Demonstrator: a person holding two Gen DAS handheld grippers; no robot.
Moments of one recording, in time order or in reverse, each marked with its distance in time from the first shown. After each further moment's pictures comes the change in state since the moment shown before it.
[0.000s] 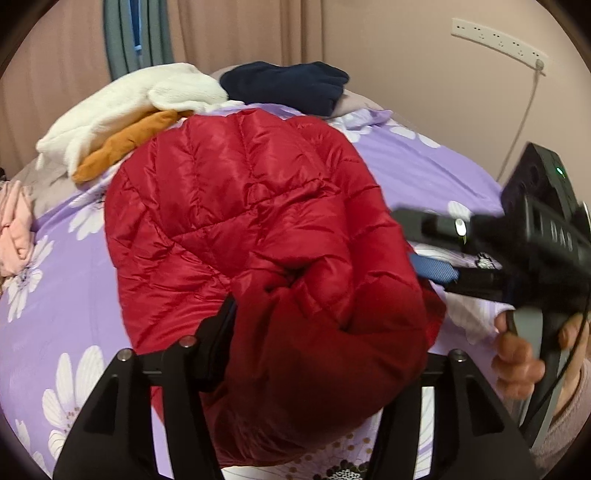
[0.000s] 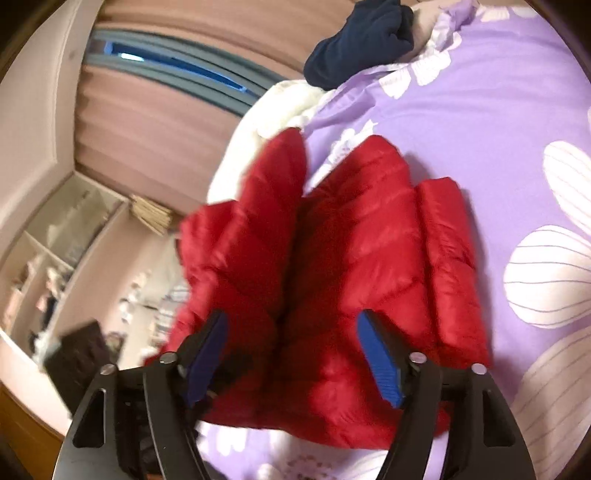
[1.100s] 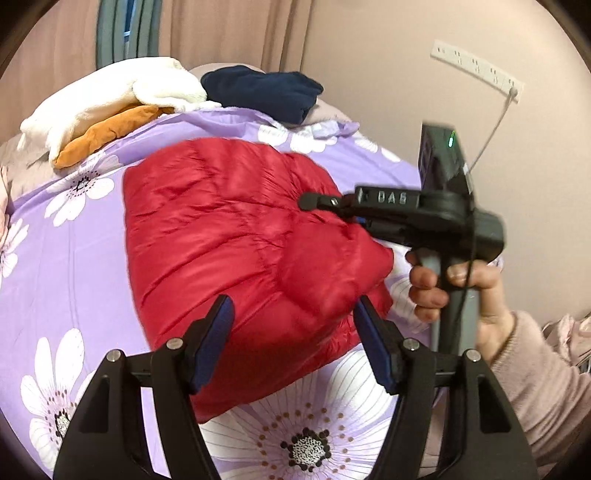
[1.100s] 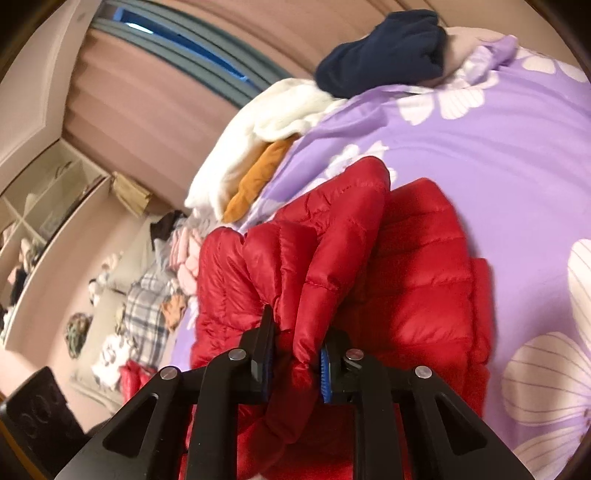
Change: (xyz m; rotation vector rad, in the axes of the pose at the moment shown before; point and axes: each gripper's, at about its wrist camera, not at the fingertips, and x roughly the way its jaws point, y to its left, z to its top) left arm -0.045 0.026 0.000 -0.078 -0.012 -0.175; right arm 0.023 0.023 0.020 -0.151 0.021 -0.170
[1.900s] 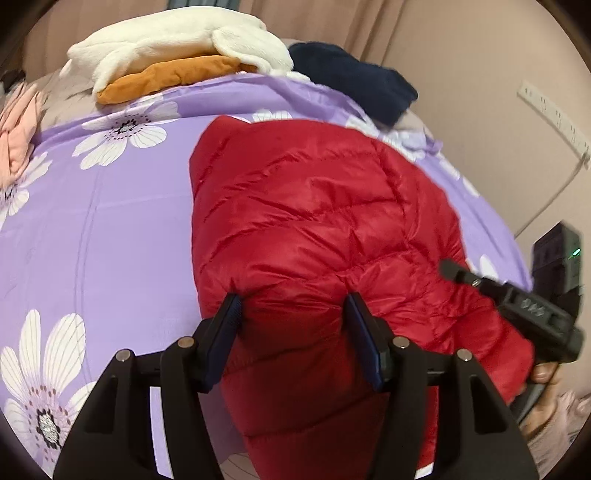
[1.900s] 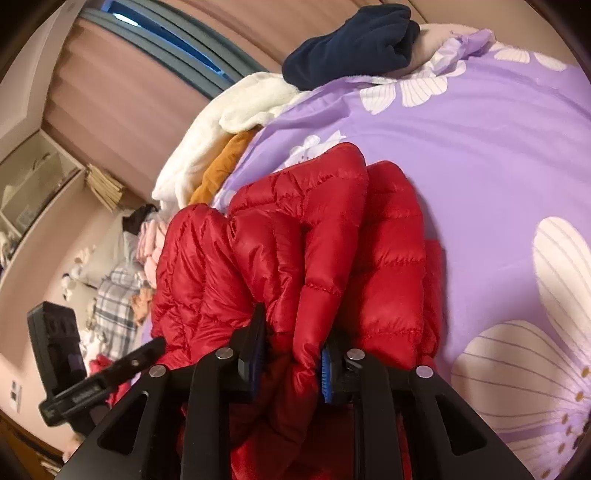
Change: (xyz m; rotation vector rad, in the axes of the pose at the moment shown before) left arm 0.070 0.092 0.016 -0.223 0.045 0.137; right arm -0.005 -0.014 -0.015 -0.042 0.000 -0.135
